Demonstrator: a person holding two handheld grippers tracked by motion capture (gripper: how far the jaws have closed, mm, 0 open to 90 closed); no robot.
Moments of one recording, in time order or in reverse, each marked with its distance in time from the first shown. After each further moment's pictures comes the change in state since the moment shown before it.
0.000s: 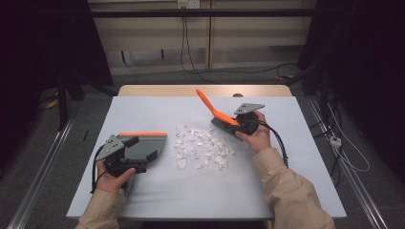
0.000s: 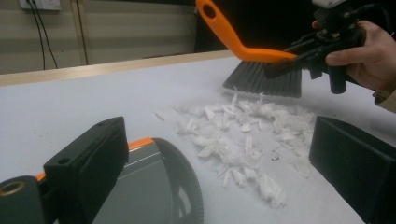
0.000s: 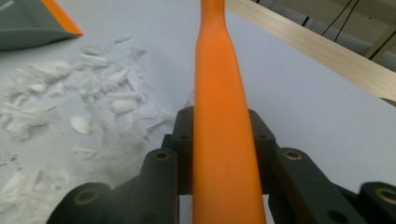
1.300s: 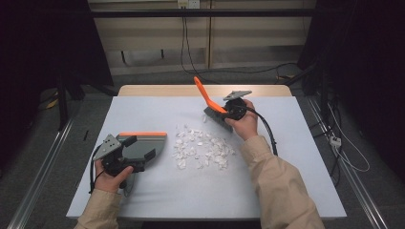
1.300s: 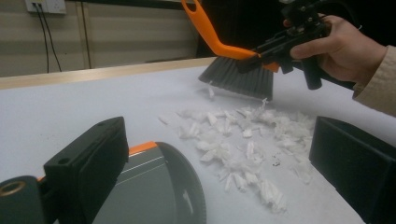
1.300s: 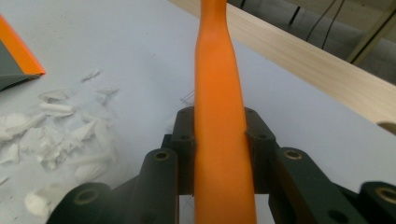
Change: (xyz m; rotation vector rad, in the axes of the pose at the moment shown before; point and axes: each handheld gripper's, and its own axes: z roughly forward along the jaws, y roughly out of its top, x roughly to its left) left arm 0.003 0.002 -0.004 -0.014 0.014 -0.009; right arm -0.012 0.039 0.040 0.039 -0.036 0.064
